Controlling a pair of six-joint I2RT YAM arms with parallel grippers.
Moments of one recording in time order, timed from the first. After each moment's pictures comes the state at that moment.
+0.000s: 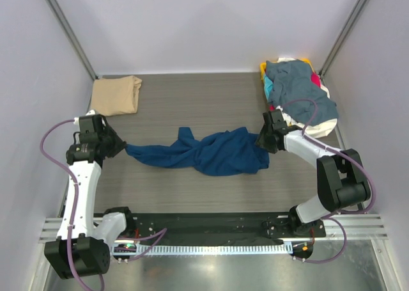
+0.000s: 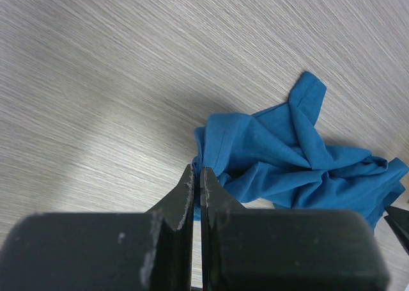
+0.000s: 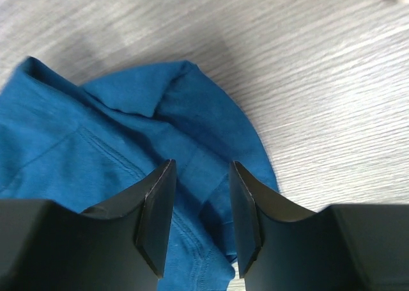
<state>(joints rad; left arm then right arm) 0.13 0.97 0.95 -0.81 0.06 -0.57 0.27 1.51 0.86 -0.39 0.14 0.69</state>
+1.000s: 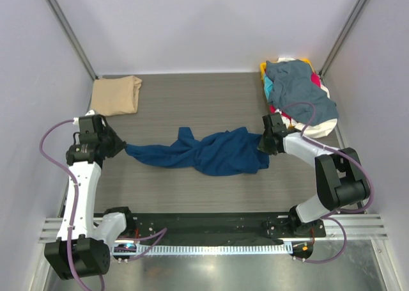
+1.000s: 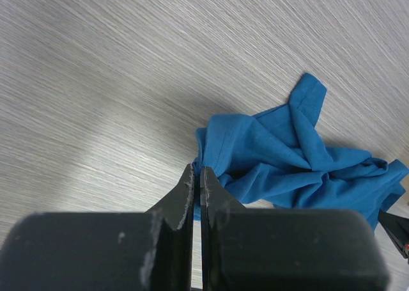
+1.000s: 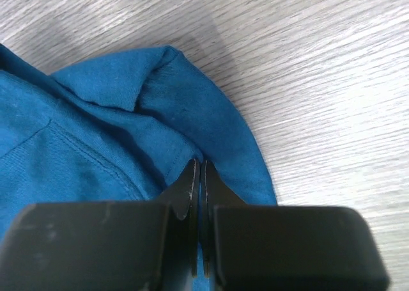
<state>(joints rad) 0.13 0.96 0.95 -0.81 0.05 -0.57 0.27 1.52 0.80 -0.33 0.13 0.68</state>
